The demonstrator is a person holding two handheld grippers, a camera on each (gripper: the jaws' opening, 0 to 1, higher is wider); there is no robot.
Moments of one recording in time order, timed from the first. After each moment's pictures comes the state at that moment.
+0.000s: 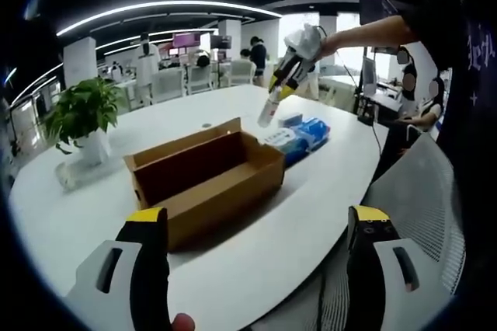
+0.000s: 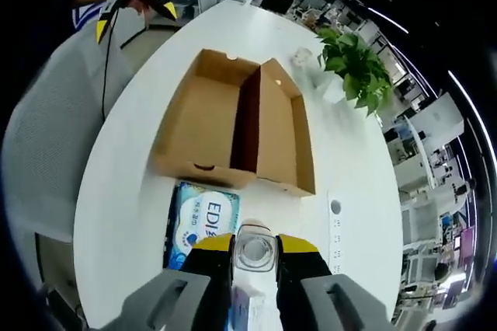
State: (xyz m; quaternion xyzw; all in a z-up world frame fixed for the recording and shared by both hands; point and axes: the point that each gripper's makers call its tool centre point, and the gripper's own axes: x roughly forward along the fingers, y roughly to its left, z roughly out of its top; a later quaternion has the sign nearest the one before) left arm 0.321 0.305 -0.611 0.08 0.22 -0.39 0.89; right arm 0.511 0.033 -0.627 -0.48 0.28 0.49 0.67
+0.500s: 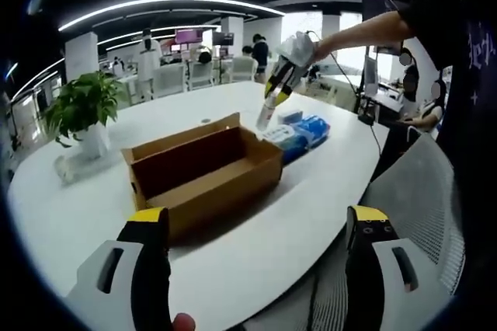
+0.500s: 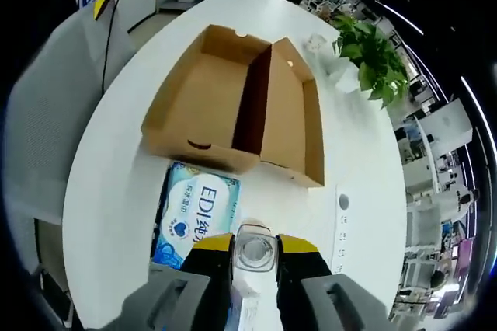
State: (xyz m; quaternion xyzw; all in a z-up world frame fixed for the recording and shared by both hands) left arm 0.314 0.302 -0.620 0.07 0.23 -0.38 0.89; right arm 0.527 0.027 -0.661 -0.51 0.30 0.49 0.64
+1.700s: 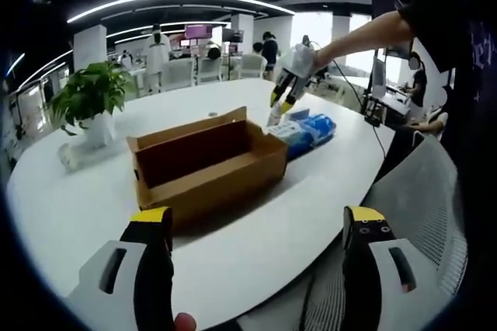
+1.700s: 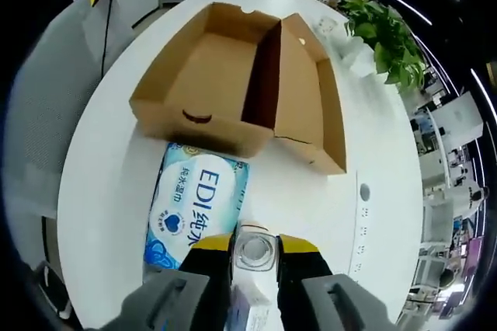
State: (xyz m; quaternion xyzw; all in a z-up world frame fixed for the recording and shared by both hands) left arm 0.311 0.308 -0.629 0.06 0.24 -0.36 0.90; right arm 0.536 0.016 -0.702 -0.51 0.33 0.50 0.62
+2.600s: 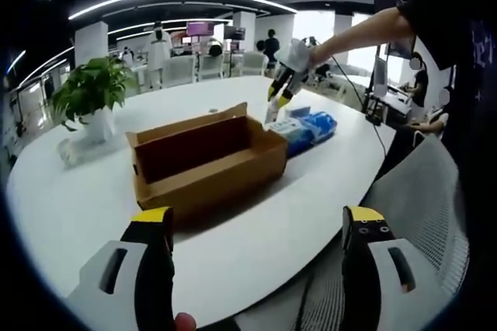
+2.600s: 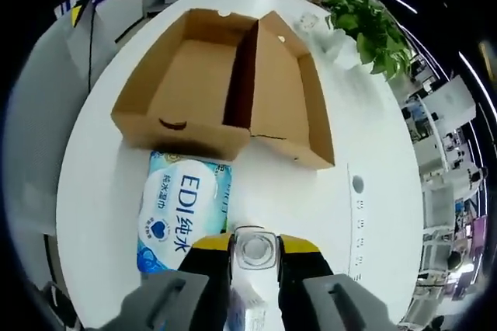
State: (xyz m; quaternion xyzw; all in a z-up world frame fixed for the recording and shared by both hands) left arm 0.310 0.308 -0.635 0.06 0.25 -0.36 0.90; right arm 0.540 0.021 -0.694 -0.47 0.35 0.47 0.66
